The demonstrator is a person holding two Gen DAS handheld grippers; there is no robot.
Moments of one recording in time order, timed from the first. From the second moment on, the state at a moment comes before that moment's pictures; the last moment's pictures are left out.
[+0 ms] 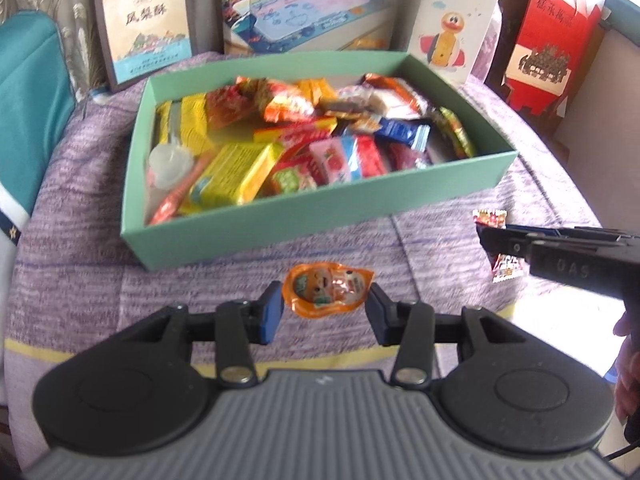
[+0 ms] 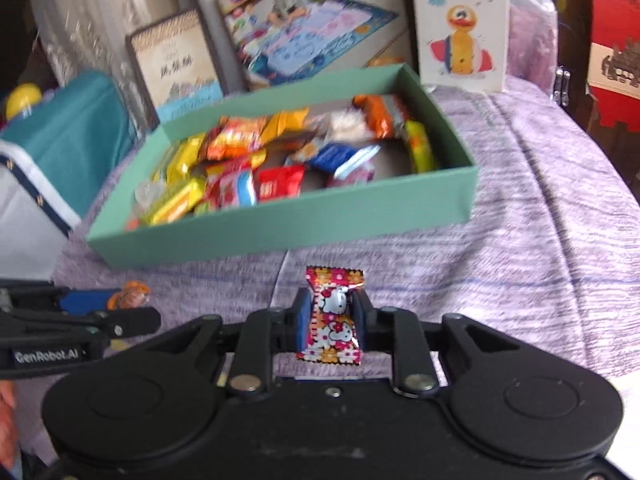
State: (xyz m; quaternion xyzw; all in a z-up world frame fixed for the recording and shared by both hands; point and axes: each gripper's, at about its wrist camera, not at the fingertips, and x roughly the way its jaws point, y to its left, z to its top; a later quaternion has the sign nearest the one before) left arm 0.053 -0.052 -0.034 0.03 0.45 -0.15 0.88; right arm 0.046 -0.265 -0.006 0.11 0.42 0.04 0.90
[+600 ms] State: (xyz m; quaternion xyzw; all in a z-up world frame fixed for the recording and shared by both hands) left arm 0.164 -0.139 0.020 0.04 0.40 -0.18 0.90; right arm 0.138 -0.329 0.027 0.19 0.38 0.03 0.90
